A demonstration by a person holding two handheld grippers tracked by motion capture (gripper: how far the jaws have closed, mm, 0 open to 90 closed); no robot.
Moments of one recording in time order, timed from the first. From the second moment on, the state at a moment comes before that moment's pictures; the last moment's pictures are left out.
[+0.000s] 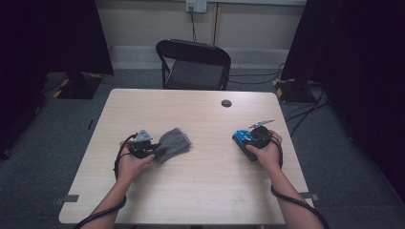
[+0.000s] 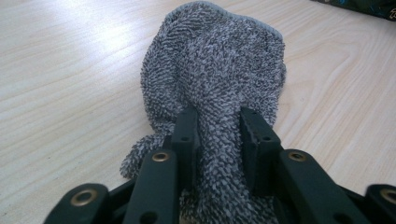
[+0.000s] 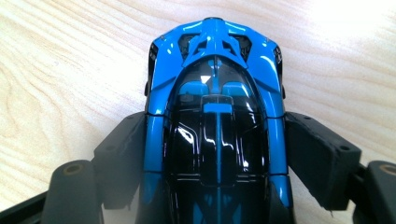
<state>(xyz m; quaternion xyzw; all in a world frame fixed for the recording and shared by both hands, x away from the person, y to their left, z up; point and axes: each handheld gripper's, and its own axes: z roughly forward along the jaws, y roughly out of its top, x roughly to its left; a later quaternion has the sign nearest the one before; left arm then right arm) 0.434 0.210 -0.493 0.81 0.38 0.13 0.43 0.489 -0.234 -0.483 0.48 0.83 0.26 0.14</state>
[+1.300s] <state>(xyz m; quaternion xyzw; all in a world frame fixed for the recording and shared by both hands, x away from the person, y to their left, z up) 0.432 0.202 -0.467 0.80 0.38 0.13 0.44 0.471 -0.228 -0.456 0.45 0.82 0.32 0.13</state>
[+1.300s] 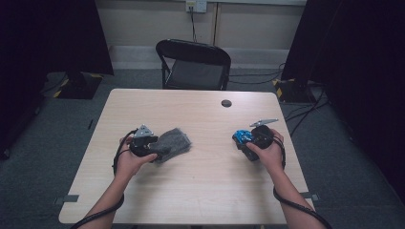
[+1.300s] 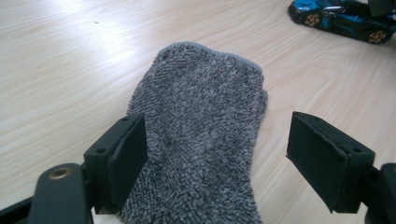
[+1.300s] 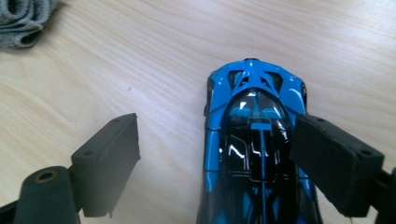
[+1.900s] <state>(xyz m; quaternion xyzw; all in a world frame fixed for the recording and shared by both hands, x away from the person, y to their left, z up) 0.422 0.192 -0.461 0.80 0.36 0.10 0.46 0.453 -0.223 -0.450 0.43 0.82 0.35 0.13</state>
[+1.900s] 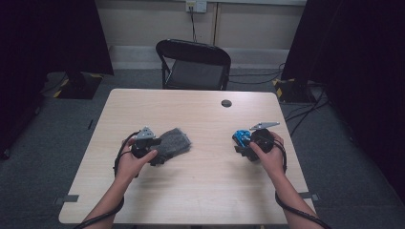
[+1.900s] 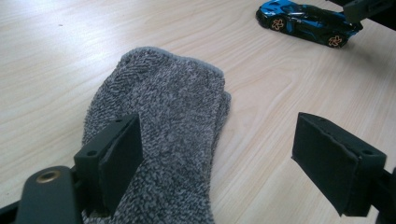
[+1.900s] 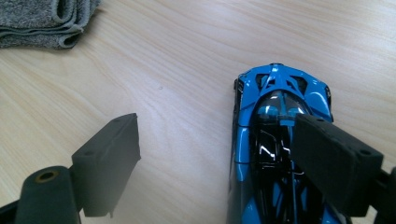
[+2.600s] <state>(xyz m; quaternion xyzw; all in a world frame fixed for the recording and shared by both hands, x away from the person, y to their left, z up) 0.403 0.195 -0.464 0.82 0.34 0.08 0.46 0.428 -0.225 -0.452 0.40 0.83 0.37 0.11</state>
